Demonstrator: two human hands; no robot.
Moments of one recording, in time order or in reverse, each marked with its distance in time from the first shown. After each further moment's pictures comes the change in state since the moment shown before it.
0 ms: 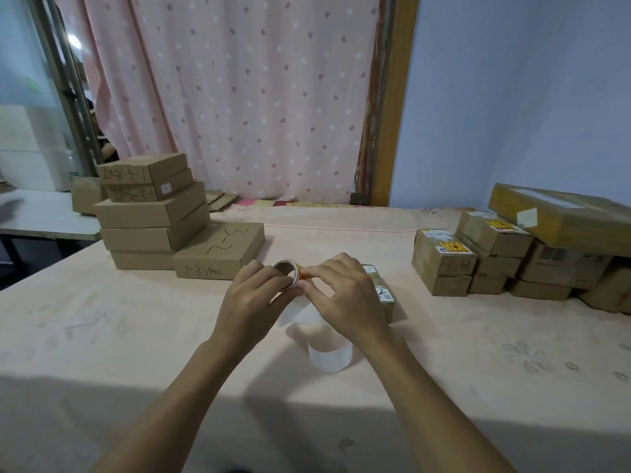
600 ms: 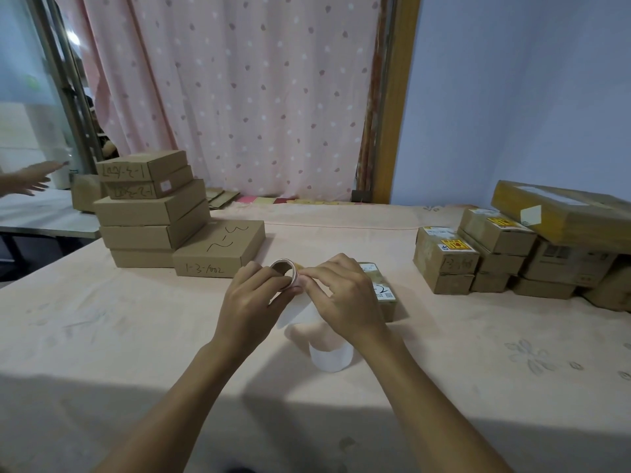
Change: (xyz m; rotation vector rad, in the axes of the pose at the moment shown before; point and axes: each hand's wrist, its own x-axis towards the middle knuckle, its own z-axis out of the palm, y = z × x) left_hand -0.007 0.000 0.004 0.014 0.024 -0.024; right_hand -0.003 -0.003 0.002 0.012 0.014 -0.022
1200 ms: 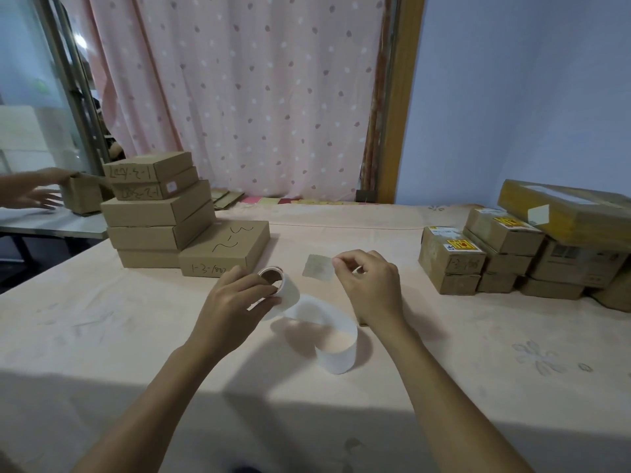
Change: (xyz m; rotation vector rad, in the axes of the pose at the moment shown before) left_hand -0.018 -0.036 -0.025 -0.024 -0.216 -0.039; right_hand 0.010 0.014 -0.018 0.130 -0.029 0.532
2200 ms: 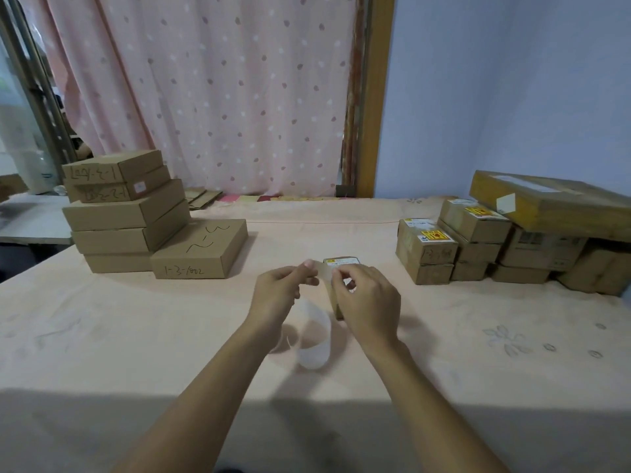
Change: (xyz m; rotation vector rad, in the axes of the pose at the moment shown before) left_hand 0.064 0.101 0.047 -0.960 -0.154 -1.090; right_hand -0.027 0.032 -0.012 -0.384 0.247 -0.078
